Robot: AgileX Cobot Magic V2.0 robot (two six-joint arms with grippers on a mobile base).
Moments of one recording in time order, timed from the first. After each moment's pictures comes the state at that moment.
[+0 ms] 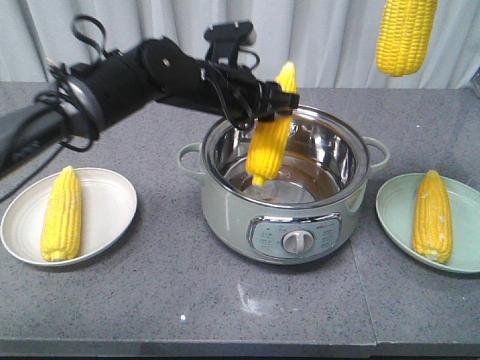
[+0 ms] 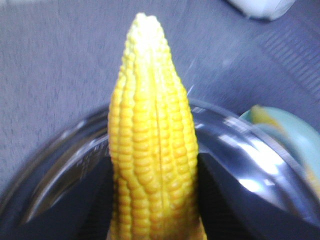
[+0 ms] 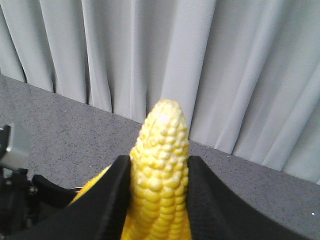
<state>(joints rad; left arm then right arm) -0.52 2.02 -1.92 -0.59 0.61 0.27 0.09 1.51 -1.97 0.25 0.92 -0.34</state>
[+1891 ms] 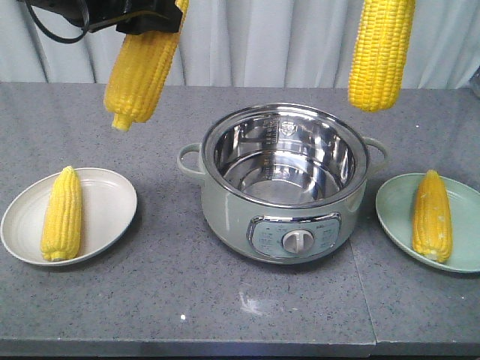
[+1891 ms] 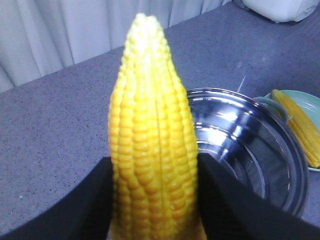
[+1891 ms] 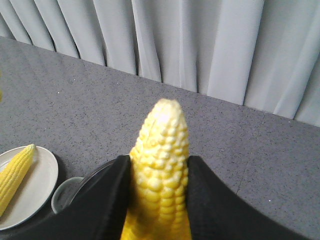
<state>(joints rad) -0.40 1.58 -1.92 -0.24 1.02 0.14 0.09 1.51 -1.97 0.40 1.07 -0.30</state>
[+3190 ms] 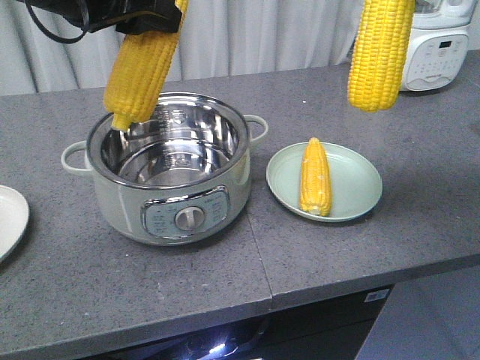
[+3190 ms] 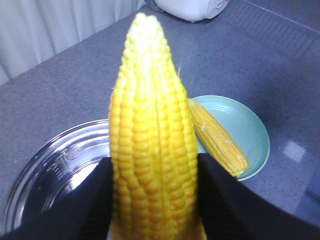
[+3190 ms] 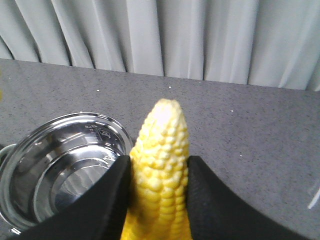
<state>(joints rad) -0.40 1.58 -1.92 -0.23 1.02 0.14 0.09 1.51 -1.97 0.40 1.07 -0.30</state>
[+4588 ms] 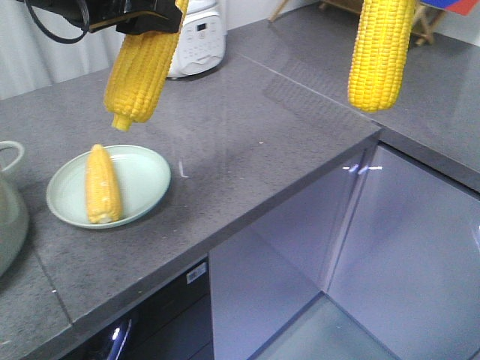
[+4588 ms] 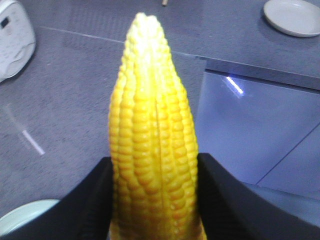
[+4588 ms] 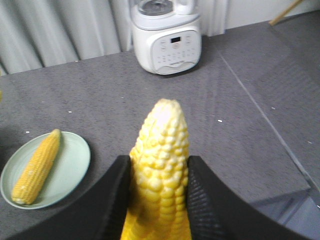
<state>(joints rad) -0.40 1.58 -1.92 -0.23 1.02 0.14 0.09 1.51 -1.97 0.40 1.07 -0.30</state>
